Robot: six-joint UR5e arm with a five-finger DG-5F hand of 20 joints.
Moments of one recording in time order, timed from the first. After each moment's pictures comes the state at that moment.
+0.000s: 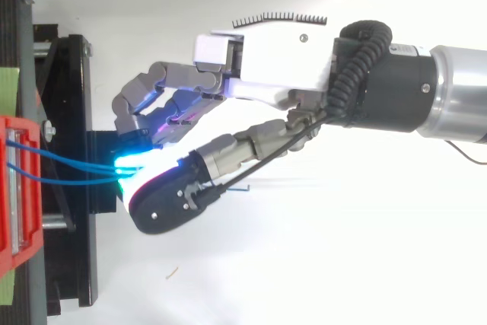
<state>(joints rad) 0.10 -2.33 -1.10 -2.93 -1.40 -0.11</state>
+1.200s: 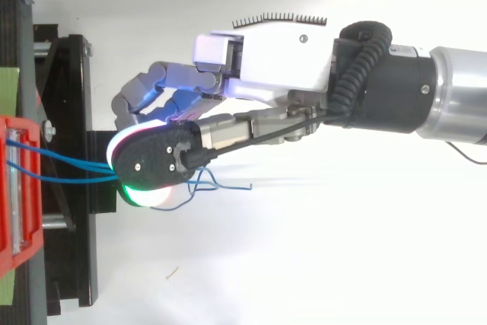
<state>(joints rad) 0.10 -2.33 -1.10 -2.93 -1.40 -0.11</state>
